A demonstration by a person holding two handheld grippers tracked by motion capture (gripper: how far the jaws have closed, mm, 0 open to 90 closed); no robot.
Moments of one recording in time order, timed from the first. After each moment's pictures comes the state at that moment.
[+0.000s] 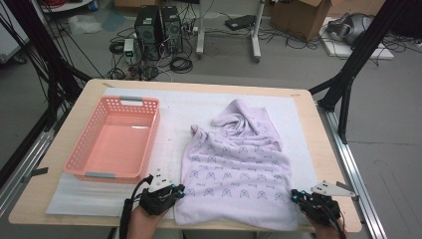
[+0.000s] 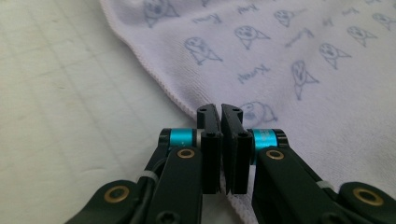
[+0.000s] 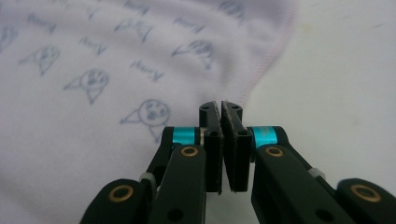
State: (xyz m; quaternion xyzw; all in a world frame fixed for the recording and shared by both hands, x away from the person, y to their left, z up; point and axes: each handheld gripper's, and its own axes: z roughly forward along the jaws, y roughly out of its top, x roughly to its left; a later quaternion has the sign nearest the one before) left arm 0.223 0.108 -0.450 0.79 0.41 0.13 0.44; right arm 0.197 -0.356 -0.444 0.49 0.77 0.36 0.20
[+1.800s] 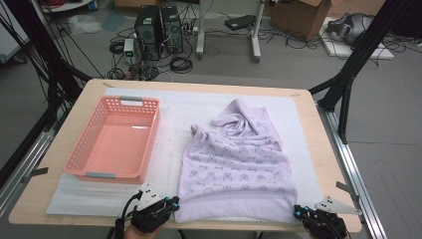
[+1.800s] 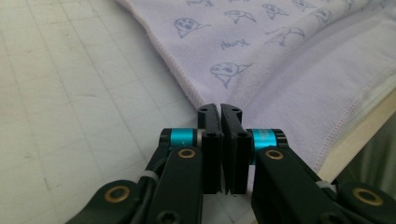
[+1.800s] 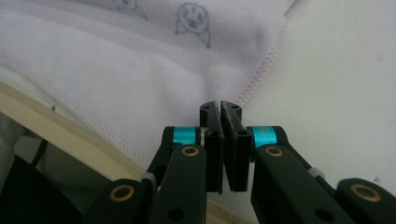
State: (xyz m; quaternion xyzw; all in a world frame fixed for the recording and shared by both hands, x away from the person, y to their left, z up) left arm 0.182 0.118 -0.456 0.77 0.43 0.13 0.46; right arm 0.157 -0.354 -0.445 0.50 0.77 0.35 0.18
